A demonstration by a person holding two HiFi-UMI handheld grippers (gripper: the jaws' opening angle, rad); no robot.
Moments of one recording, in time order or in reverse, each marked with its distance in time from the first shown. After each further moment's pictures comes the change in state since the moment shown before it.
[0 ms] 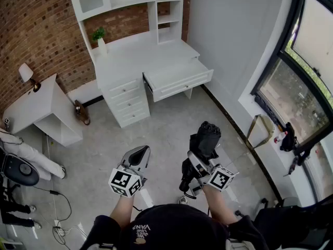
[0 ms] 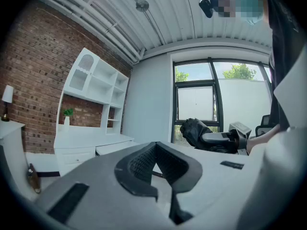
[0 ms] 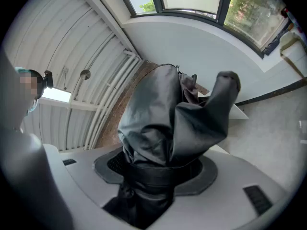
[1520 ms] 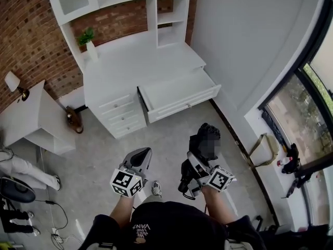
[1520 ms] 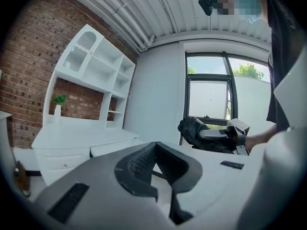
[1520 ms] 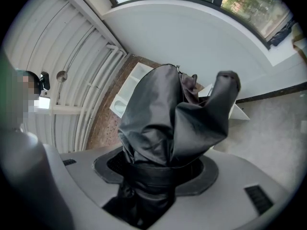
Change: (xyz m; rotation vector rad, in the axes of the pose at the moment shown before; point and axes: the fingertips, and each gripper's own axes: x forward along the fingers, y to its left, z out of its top) left arm 0.230 0.141 -0.012 -0.065 0.059 -0.013; right arm 0.185 -0.160 0.116 0.057 0.054 -0.092
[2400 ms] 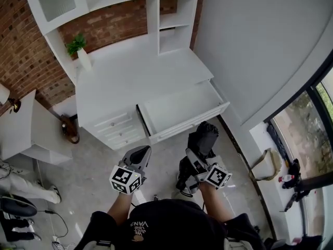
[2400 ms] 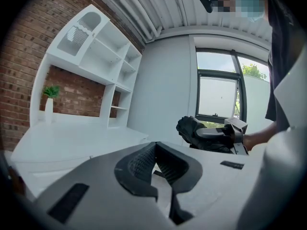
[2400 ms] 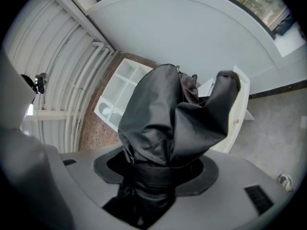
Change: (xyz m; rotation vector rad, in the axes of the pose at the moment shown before) left arm 0.148 0.146 0.017 -0.018 0.051 -0.014; right arm 0.178 -0.086 0.078 0.060 -0.002 -0.046
